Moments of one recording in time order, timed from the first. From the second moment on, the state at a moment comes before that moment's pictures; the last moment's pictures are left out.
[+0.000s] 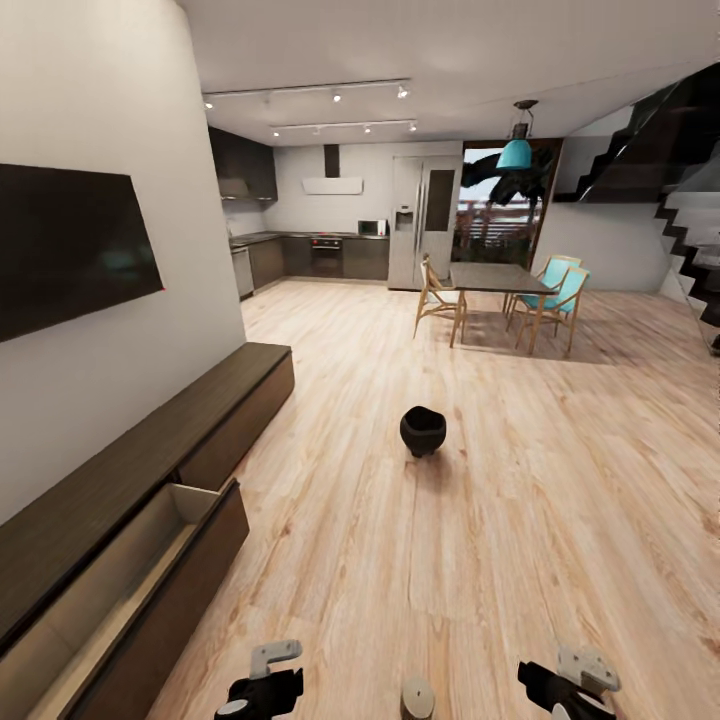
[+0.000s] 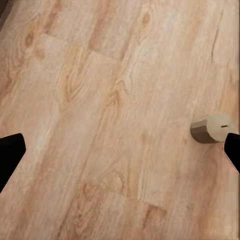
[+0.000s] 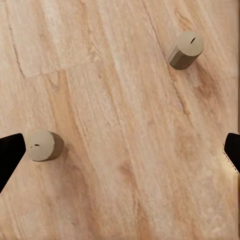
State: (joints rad) left arm -0.29 -0.08 -0.27 -0.59 0.36 0.13 0.23; right arm -0.18 -0.06 -0.10 -0.87 -0.34 0.30 -0.31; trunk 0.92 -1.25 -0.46
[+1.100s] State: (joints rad) left arm -0.29 -0.09 -0.33 -0.55 0.36 0.12 0.23; right arm -0.18 -0.06 -0.09 -0.83 -0.34 0.26 -0.32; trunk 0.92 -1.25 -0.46
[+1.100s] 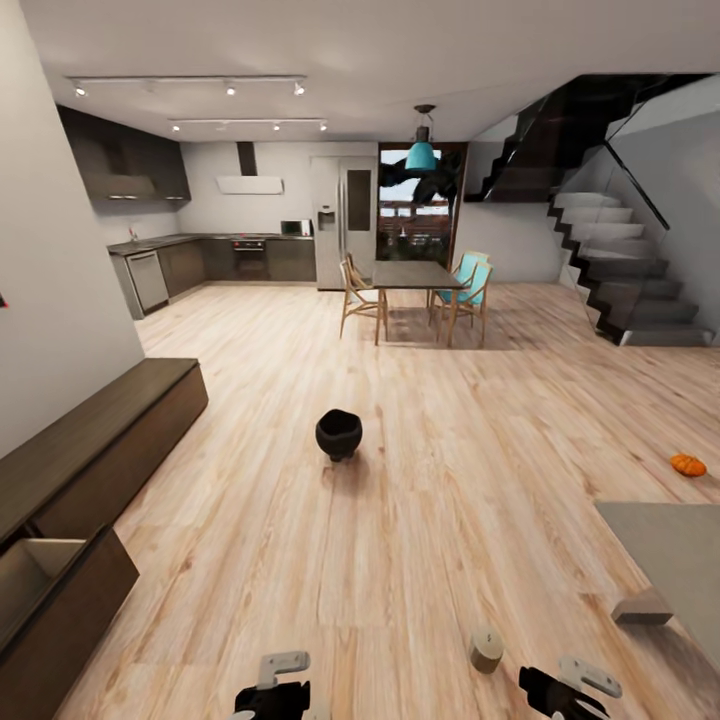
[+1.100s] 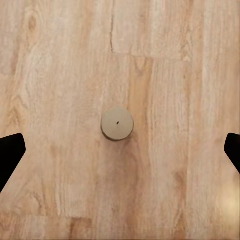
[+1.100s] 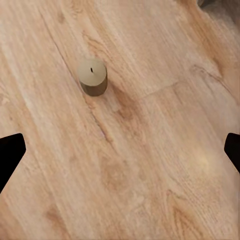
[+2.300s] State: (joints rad) left arm -0.41 -0.09 -0.32 -0.47 0.50 0.24 0.27; right arm -0.46 0.04 0.01 -0.82 -0.34 0.56 -0.52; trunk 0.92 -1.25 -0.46
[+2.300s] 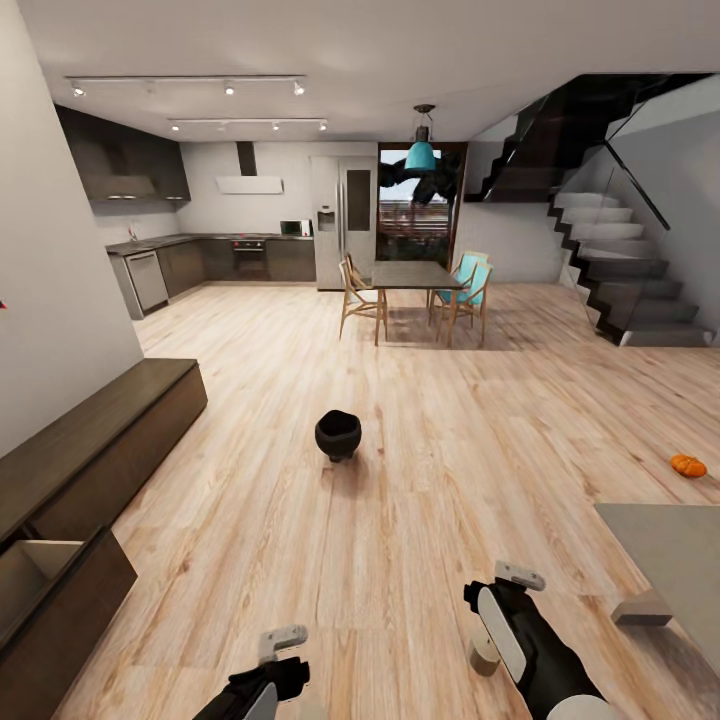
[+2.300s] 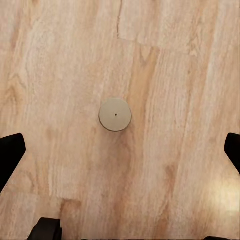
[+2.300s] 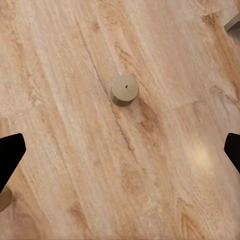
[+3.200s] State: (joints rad) left arm -0.42 -0.09 -0.32 -0.46 0.50 0.13 0.28; right arm -0.45 0.04 0.01 -0.84 -0.34 0.55 -0.50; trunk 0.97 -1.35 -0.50
